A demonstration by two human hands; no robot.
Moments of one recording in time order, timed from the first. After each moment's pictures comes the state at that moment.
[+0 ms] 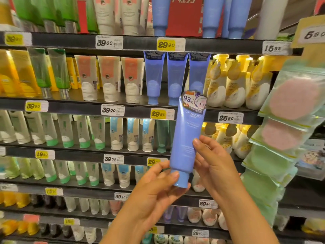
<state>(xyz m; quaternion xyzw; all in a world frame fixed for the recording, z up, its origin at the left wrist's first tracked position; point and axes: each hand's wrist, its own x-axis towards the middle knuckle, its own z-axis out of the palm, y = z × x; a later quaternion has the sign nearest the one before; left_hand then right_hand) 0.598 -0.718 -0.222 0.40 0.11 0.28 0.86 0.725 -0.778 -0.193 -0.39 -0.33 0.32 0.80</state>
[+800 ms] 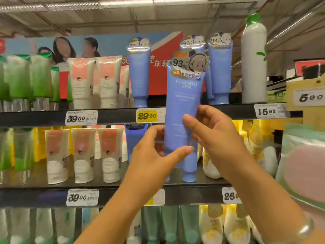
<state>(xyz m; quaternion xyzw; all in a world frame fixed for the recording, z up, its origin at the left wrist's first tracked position) 0.703 -0.626 -0.047 0.76 0.09 0.51 0.41 0.816 -0.702 -0.016 -0.44 -0.53 0.05 0.73</state>
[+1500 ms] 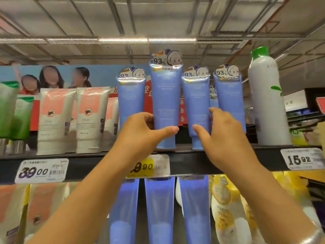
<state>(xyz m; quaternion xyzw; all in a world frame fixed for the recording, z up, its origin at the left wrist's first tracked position) 0.764 -0.530 0.073 0.79 0.11 0.52 0.31 0.884 -0.638 0.060 -0.69 -0.40 -0.38 0.46</state>
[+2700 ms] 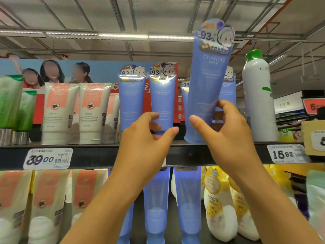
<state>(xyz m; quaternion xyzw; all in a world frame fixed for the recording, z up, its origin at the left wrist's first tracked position) 0.753 -0.563 0.042 0.75 0.12 0.61 0.22 0.866 -0.662 0.049 -0.50 -0.50 -0.27 0.65</state>
